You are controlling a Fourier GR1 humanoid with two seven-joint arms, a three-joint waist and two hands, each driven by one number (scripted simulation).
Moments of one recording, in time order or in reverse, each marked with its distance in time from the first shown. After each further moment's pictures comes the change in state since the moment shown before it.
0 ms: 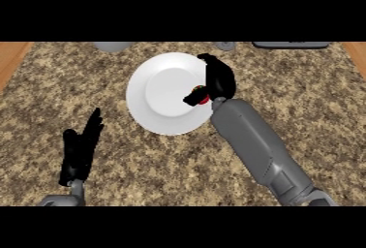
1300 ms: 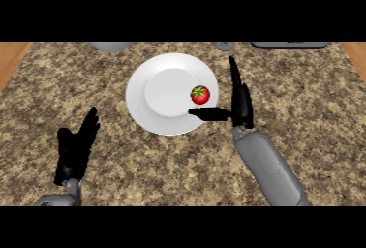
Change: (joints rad) left arm -0.001 -0.010 0.048 -0.008 -0.016 -0.043 0.010; right arm 0.366 0.004 -0.110 -0.330 -0.358 -0.117 -0.536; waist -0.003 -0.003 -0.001
